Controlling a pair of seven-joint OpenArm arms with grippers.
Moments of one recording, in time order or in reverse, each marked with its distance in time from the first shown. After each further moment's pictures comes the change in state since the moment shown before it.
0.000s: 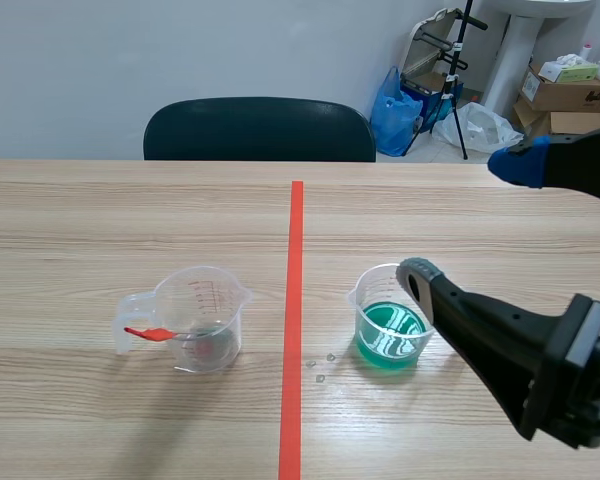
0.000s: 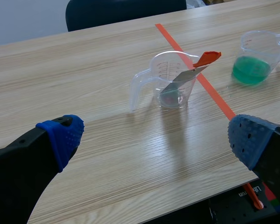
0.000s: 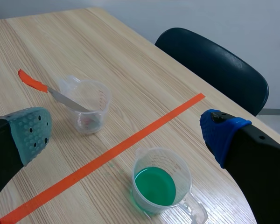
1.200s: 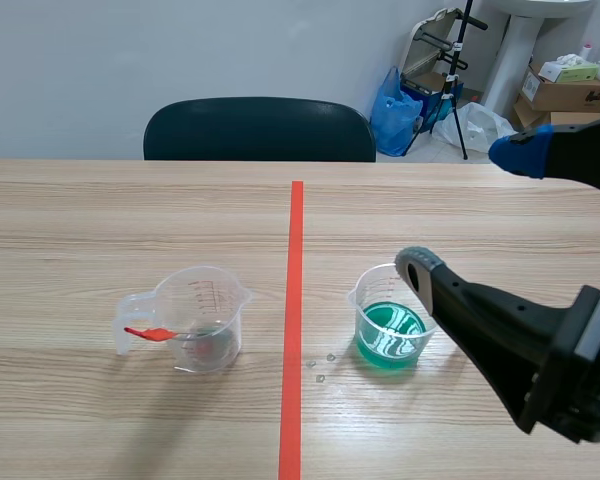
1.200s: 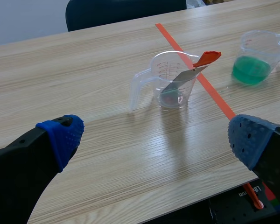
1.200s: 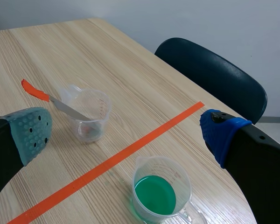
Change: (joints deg) left arm 0.0 0.0 0.0 0.0 0.0 0.0 0.0; right arm 0.0 0.0 0.0 0.0 0.0 0.0 2.5
